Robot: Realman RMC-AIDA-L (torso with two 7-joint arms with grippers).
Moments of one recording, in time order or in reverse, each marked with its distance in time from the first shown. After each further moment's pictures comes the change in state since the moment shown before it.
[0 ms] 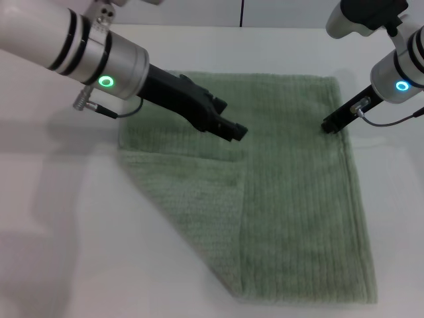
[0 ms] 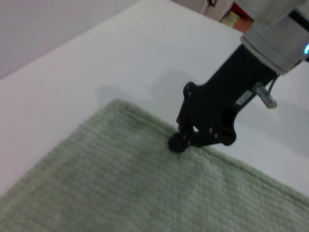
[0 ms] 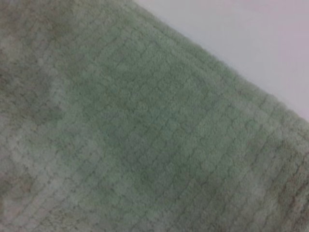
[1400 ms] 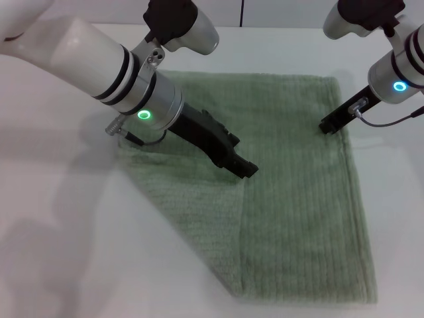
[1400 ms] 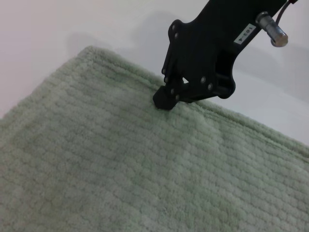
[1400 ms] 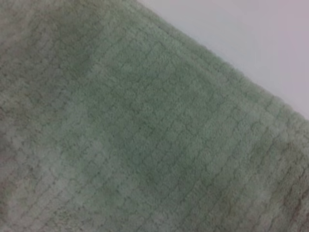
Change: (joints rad) left arm -0.059 -0.031 0.189 -0.129 0.012 -0.137 -0.017; right arm 0.006 0.004 0.000 0.005 0.000 0.001 -0.003
